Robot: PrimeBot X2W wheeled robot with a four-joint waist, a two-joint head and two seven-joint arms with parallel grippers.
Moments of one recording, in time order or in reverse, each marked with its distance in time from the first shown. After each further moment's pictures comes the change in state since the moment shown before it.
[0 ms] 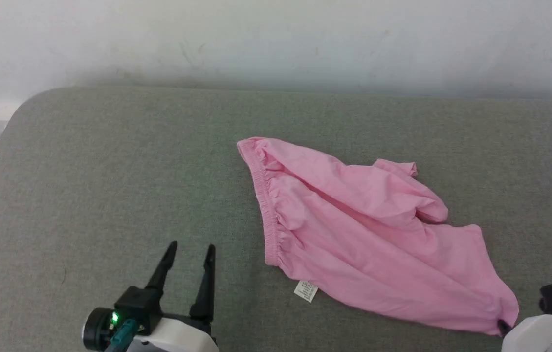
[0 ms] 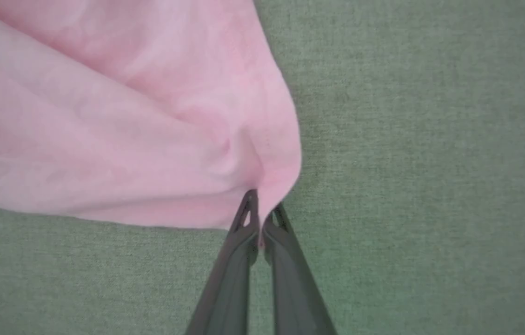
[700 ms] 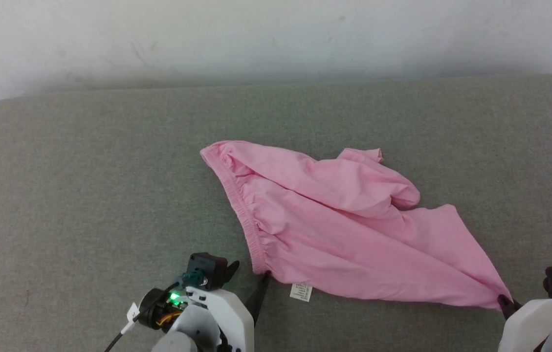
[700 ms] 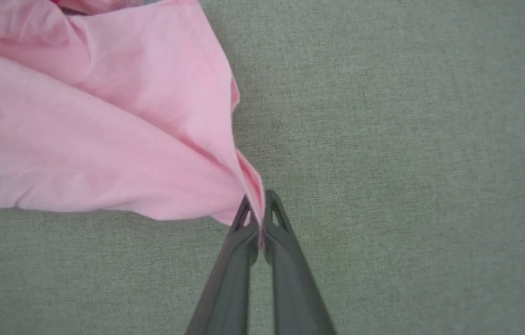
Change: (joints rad) left arm -0.173 -0.007 -0.170 0.207 -0.096 -0.112 0.397; right arm -0.013 0.000 0.007 -0.108 0.002 0.000 0.002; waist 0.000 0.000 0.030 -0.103
